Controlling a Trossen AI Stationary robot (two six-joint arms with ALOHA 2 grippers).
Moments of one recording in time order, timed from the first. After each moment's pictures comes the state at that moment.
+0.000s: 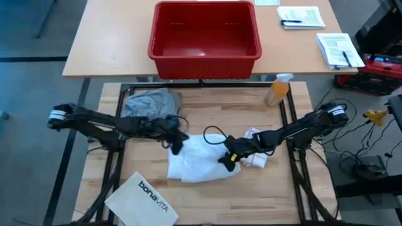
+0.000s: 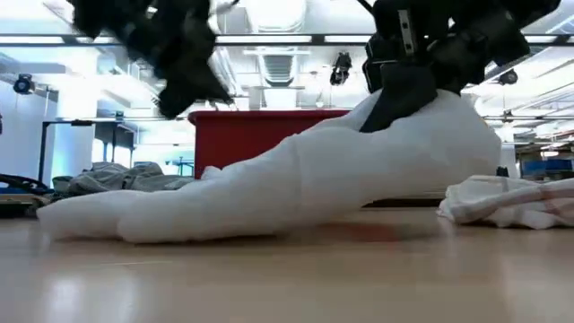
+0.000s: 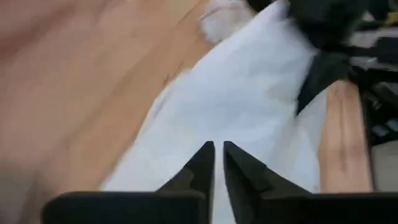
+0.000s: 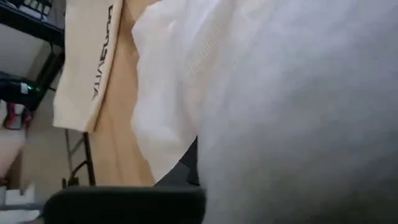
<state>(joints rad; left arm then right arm) -0.05 1.18 0.68 -0.08 -0.11 -0.66 0.21 1.49 0.70 0.14 -0.03 0.94</state>
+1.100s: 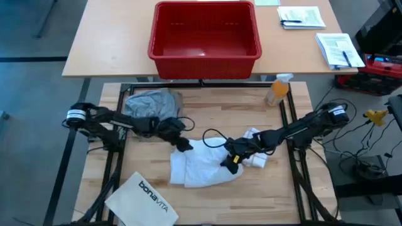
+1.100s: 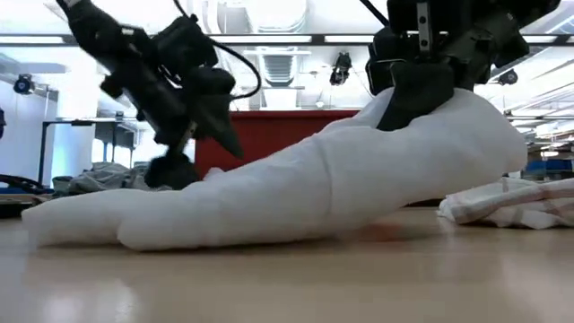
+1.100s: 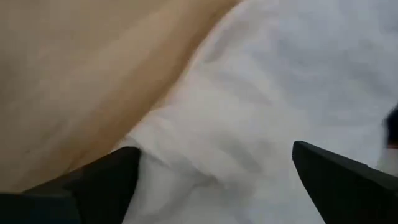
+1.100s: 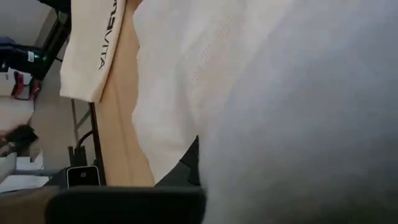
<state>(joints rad) 0.09 1.45 0.63 0.02 0.18 -0.87 0.22 1.49 0.70 0.12 -0.13 0.90</state>
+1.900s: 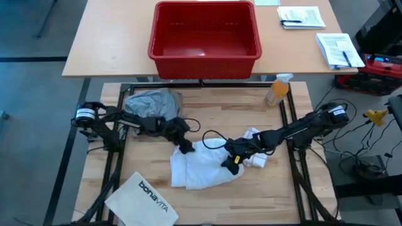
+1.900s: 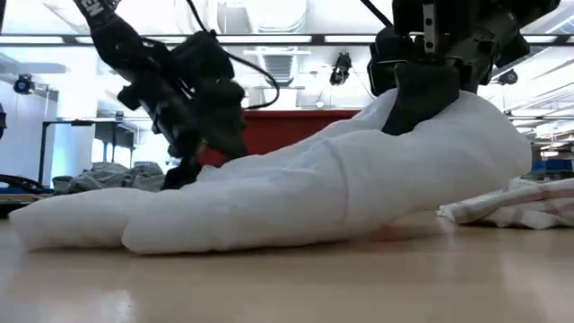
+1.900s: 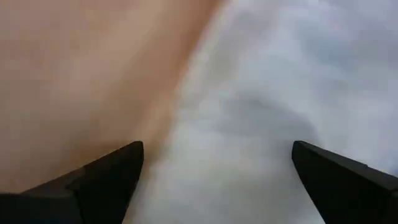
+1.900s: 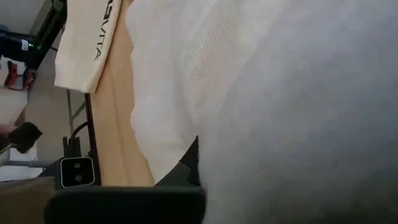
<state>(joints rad) 0.11 1.59 0.69 0.09 0.29 -0.74 0.22 1.49 0.70 0.10 -0.15 0.86</state>
